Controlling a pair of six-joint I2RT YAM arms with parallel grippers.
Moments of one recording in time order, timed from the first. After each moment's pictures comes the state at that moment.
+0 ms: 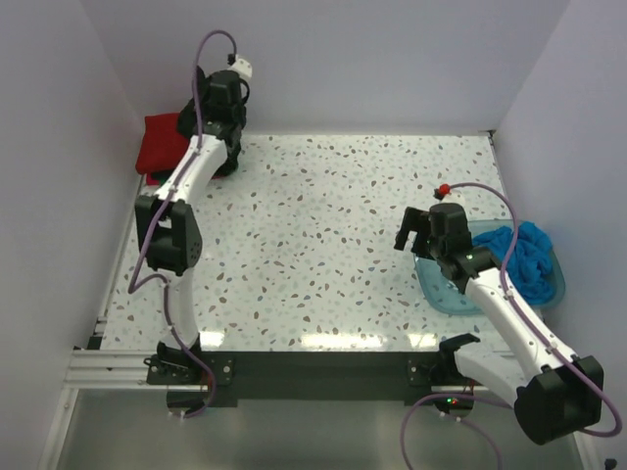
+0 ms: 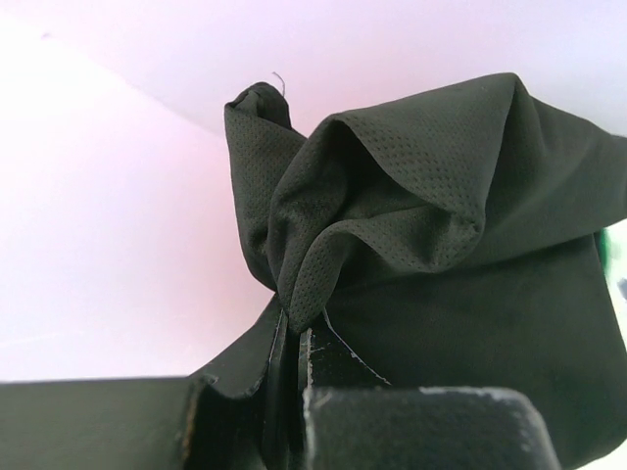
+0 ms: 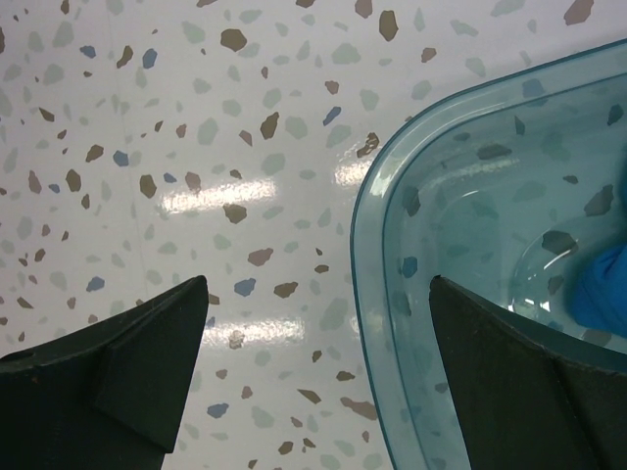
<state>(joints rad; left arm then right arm) -0.23 2.12 1.99 -0.10 -0.73 0.64 0.30 0.99 0.74 -0.47 0.19 0.46</state>
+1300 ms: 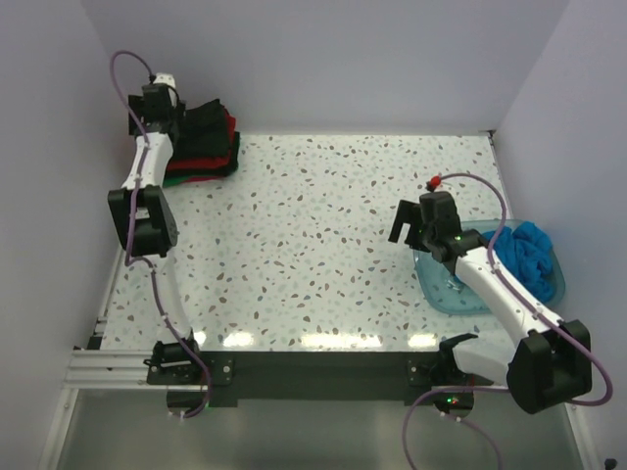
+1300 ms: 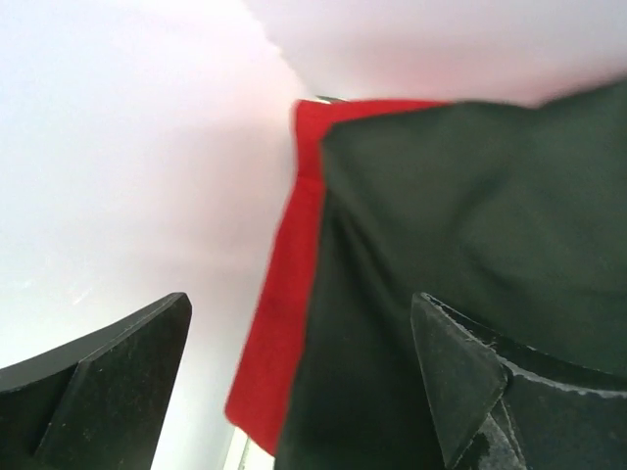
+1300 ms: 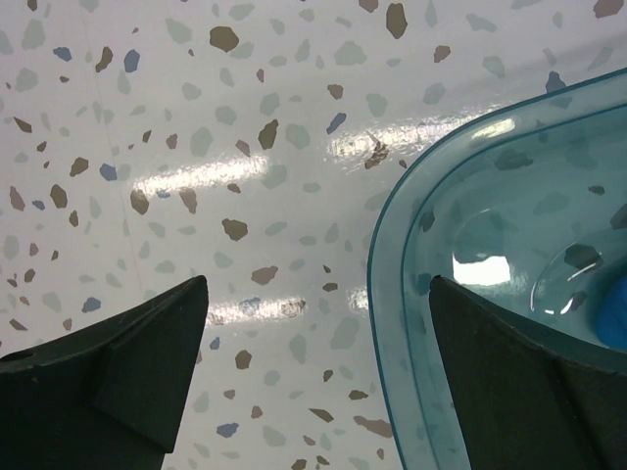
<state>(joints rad) 0.14 2.31 2.13 -0.31 -0.39 0.26 0.30 1.16 0.82 -0.46 0.19 0.49</state>
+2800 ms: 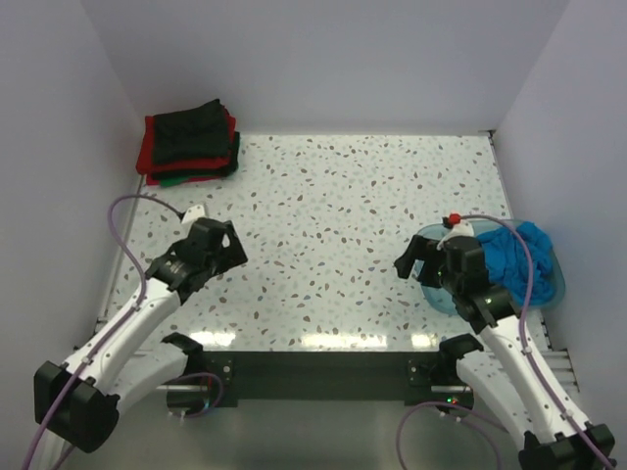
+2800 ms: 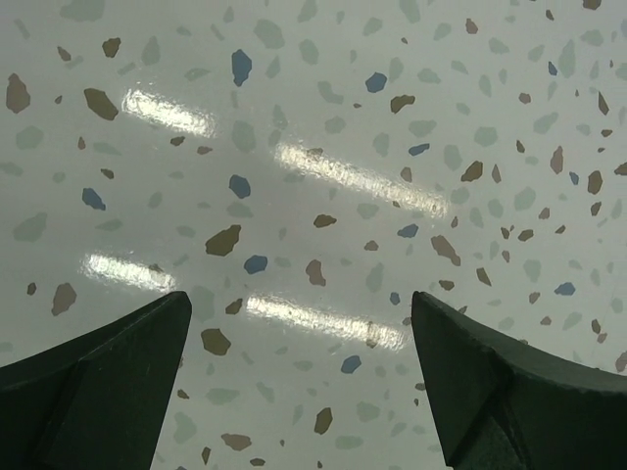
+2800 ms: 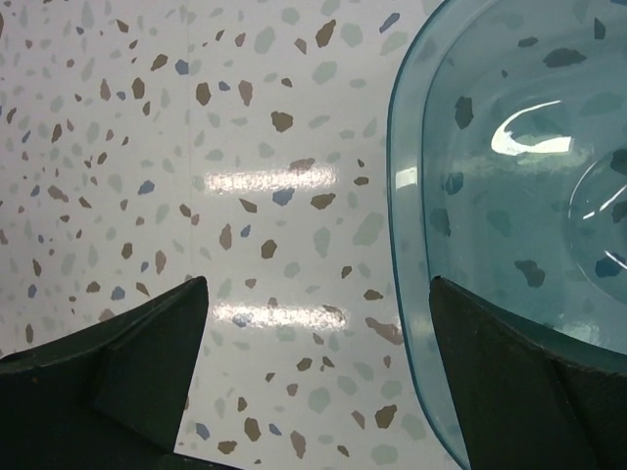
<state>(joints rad) -0.43 0.93 0.70 -0.65 -0.36 -0.72 0.30 0.63 0.58 -0.59 0.03 0.49</state>
